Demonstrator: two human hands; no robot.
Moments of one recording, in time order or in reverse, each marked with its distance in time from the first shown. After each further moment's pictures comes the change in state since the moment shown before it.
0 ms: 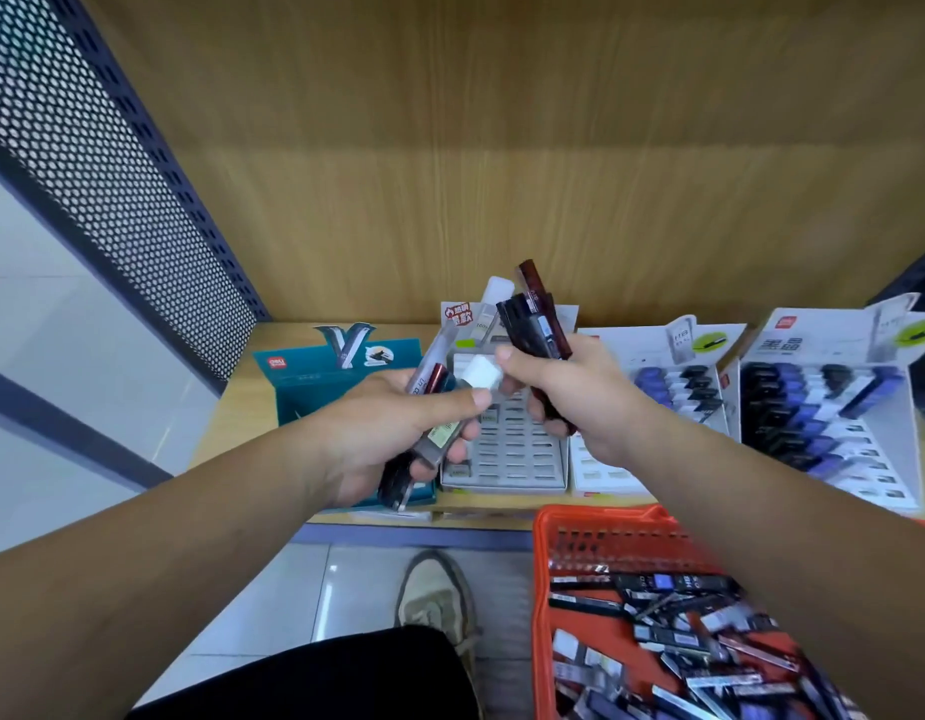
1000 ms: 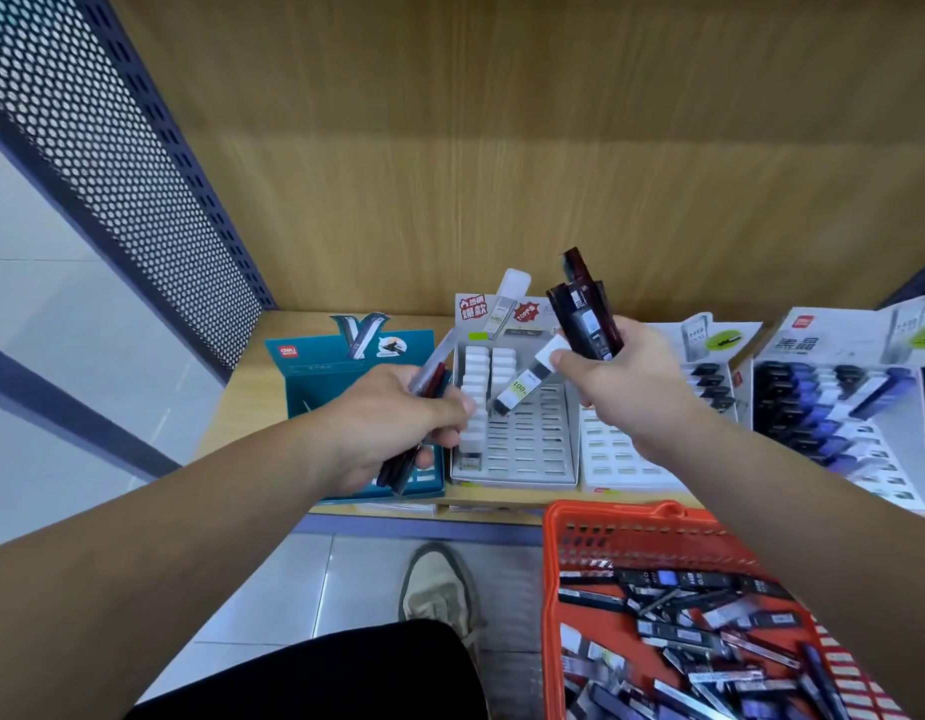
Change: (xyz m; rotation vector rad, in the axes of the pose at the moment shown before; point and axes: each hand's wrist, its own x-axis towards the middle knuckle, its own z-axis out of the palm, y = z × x) left_hand 0.014 -0.015 -0.018 0.131 0.121 -0.008; right_hand -0.002 0.005 -0.020 -0.240 0.224 -0.102
